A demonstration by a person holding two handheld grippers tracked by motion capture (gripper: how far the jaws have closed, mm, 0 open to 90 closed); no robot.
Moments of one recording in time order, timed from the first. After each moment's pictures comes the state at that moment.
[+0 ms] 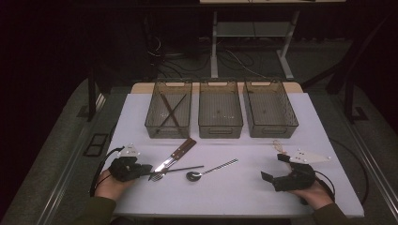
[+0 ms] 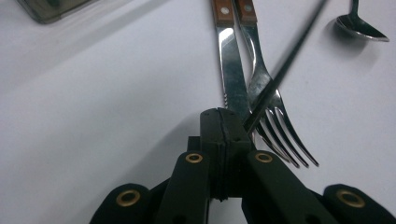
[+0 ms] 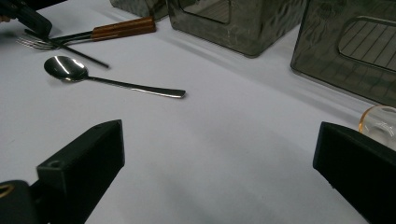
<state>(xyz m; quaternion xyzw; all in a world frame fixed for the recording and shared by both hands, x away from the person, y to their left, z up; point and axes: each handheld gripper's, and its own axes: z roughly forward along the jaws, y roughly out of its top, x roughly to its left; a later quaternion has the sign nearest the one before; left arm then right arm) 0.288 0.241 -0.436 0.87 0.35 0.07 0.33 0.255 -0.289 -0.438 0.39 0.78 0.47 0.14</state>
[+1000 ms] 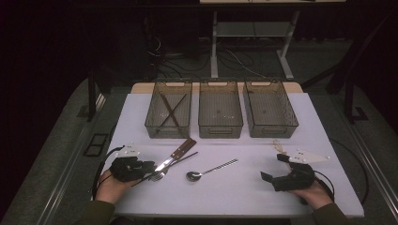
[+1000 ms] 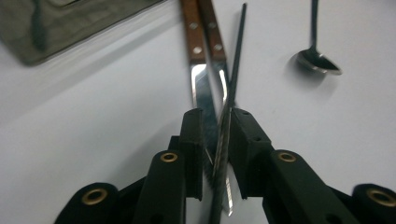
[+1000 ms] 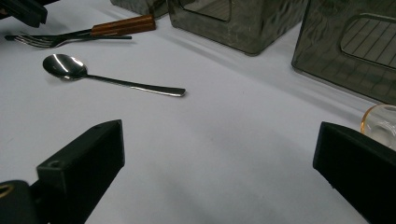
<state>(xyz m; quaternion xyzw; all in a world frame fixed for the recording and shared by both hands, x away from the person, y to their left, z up) 0.287 0.229 -0.428 0.86 0.33 0.07 0.39 0.256 -0.288 -0.439 0.39 0.78 0.47 0.13</state>
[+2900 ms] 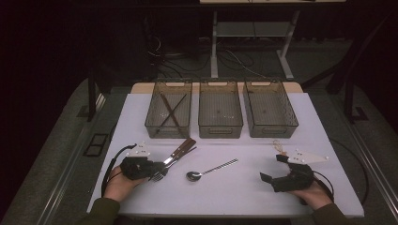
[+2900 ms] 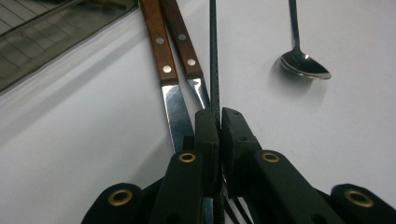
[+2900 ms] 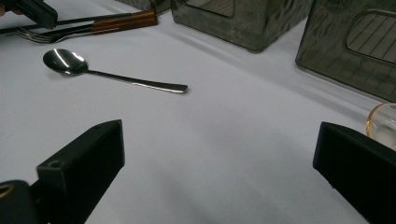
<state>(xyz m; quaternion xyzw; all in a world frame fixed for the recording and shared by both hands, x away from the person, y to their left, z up) 0.297 0.213 -0.435 0.87 0.28 0.06 0.40 0.255 -0.286 -0.441 0.38 0.79 0.47 0.13</state>
